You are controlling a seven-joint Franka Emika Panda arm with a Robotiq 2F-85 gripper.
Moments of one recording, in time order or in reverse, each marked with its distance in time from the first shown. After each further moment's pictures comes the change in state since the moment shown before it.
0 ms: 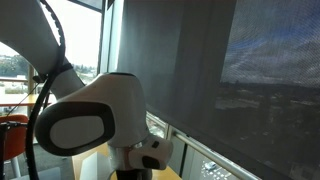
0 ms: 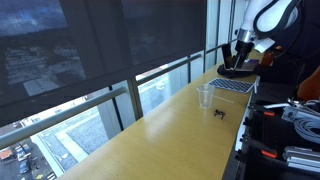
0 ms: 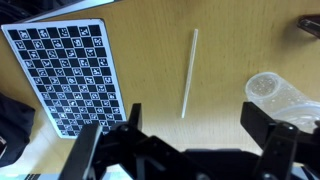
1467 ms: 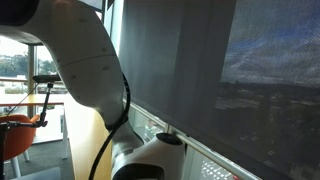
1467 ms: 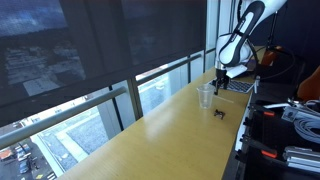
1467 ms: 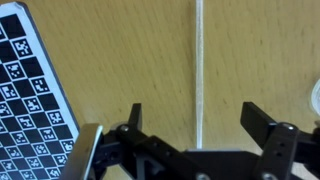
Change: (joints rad) arm 0.059 0.570 -0.007 0.440 0.177 -0.066 0.054
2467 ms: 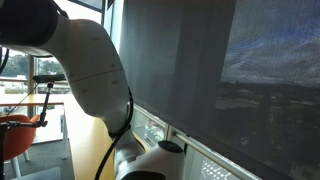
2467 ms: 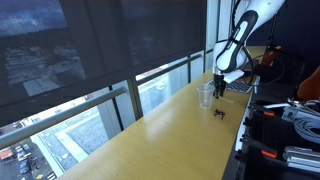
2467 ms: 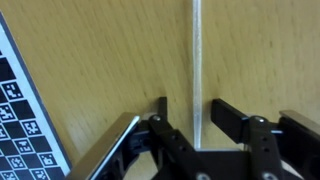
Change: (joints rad) arm 0.023 0.086 -0.008 0.062 0.000 -0.001 0.014
